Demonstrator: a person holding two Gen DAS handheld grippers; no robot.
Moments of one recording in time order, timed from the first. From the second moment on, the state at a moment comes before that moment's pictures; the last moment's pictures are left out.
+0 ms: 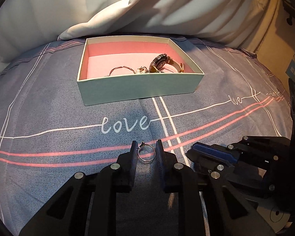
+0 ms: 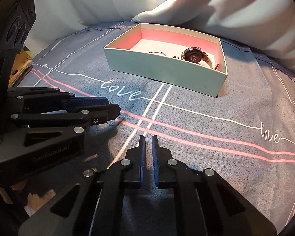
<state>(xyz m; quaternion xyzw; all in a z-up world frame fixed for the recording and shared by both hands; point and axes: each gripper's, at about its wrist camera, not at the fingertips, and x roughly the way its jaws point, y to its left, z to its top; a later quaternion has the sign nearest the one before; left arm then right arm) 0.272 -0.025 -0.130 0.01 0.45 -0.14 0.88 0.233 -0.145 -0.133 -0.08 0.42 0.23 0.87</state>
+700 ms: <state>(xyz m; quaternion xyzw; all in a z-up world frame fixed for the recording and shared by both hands) 0.331 -0.019 -0.063 -0.01 0.40 -0.11 0.91 0.293 -0.140 -0.065 -0.10 0.35 0.21 0.90</state>
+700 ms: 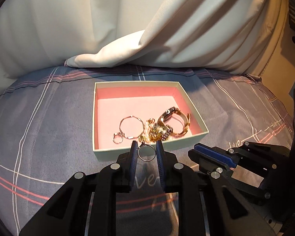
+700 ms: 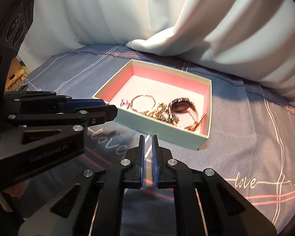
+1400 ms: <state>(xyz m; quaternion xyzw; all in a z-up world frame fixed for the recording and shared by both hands) 0.417 -0.032 -0.058 -0.02 0.43 -0.08 0.90 0.366 -0.135 -0.059 -0.09 0.38 0.19 0.90</state>
